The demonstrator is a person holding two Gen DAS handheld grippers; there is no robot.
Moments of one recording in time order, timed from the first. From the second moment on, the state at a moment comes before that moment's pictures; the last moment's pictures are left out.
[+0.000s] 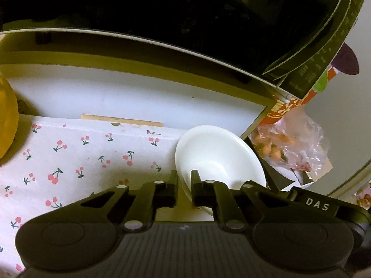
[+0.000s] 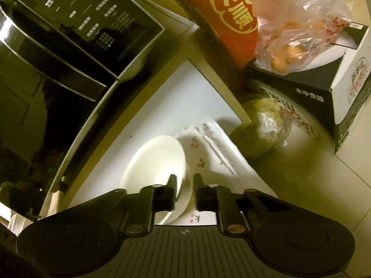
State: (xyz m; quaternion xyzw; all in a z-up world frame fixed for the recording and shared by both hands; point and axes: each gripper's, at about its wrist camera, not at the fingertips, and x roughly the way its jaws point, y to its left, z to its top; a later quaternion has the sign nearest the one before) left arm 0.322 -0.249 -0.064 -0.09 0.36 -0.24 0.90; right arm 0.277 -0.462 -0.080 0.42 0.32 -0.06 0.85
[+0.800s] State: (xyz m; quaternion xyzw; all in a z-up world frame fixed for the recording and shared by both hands) left arm 0.266 -0.198 -0.017 -0.11 0.34 -0.23 0.91; right arm 0.240 -0.416 -0.007 0.37 0.33 -0.02 0.87
